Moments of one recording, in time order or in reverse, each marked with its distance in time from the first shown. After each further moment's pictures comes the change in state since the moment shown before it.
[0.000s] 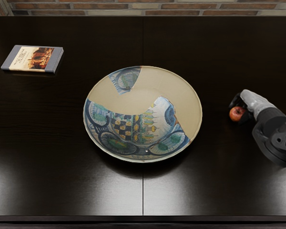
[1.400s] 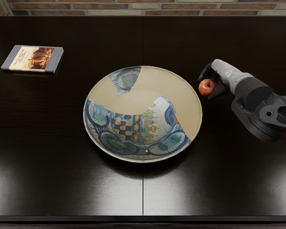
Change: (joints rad) left arm 0.003 0.000 -0.005 0.004 0.000 0.000 0.000; right arm 0.262 0.059 0.004 0.140 0.128 0.008 0.000
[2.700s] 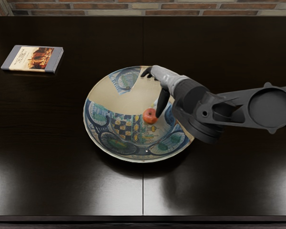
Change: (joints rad) left arm -0.001 0.000 0.000 0.002 0.000 0.000 0.000; right arm 0.125 0.357 -0.009 -0.086 0.174 -0.009 0.000
